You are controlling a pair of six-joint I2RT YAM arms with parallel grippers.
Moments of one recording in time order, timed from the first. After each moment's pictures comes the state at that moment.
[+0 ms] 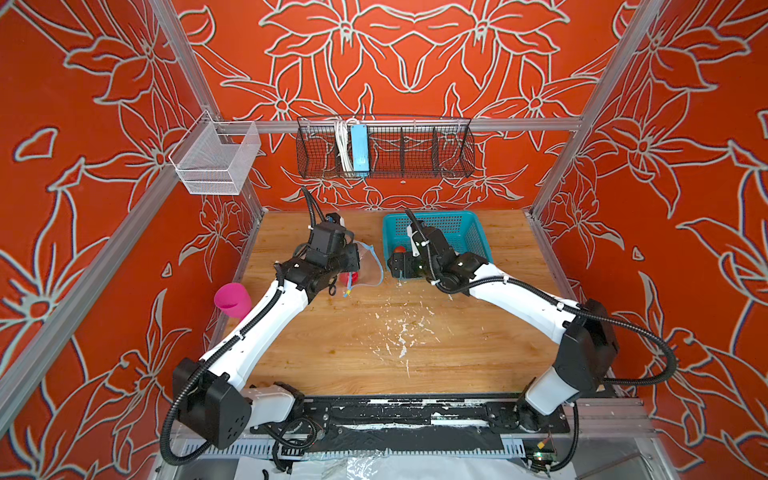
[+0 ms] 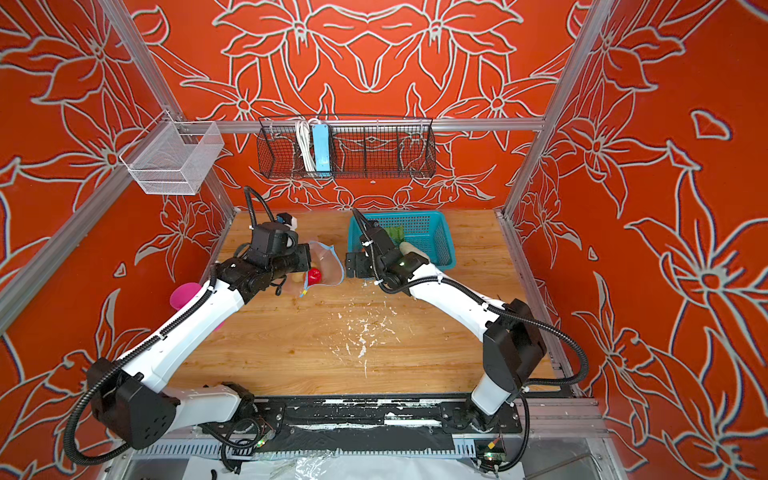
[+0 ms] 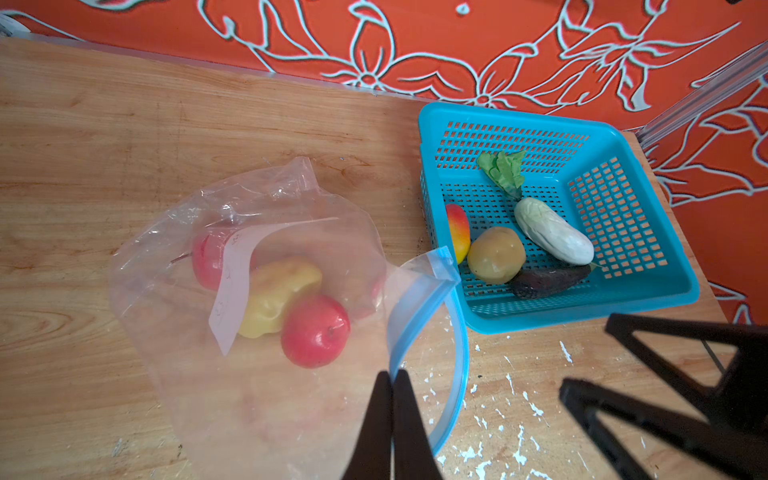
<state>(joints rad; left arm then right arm) -0.37 1.29 1.19 -0.56 -0.11 -0.42 0.71 1.63 1.38 -0.45 0.10 0.52</state>
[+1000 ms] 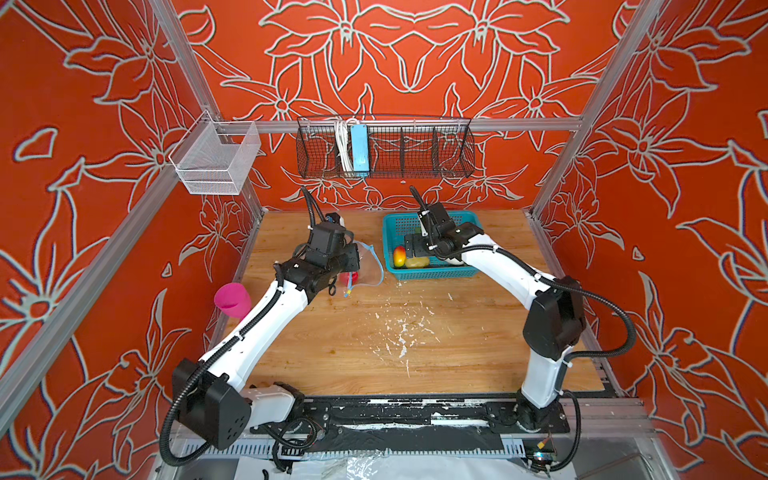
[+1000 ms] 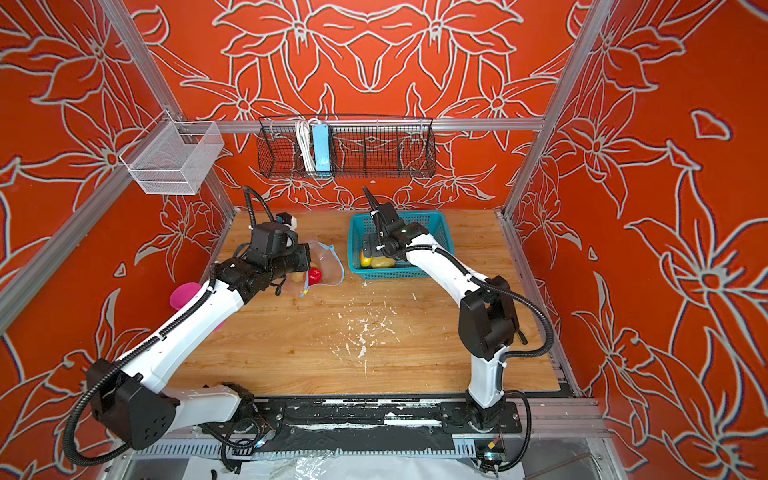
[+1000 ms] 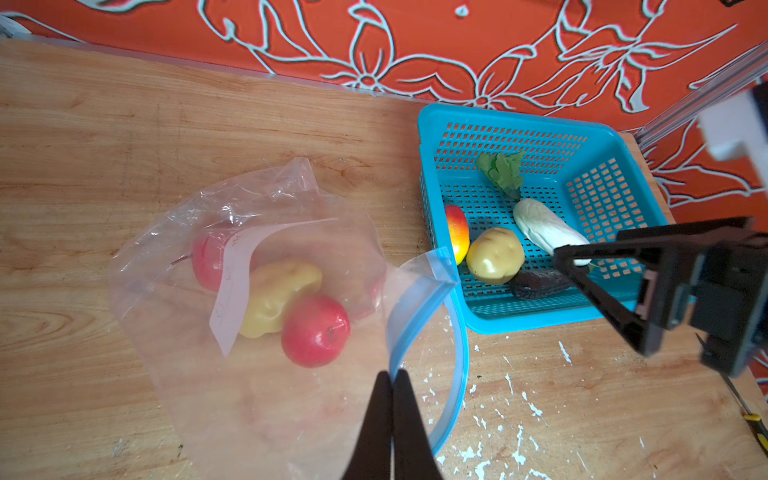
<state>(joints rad) -0.37 1.29 1.19 -0.56 -0.11 -0.42 0.56 1.88 1.69 -0.71 0.14 0.38</state>
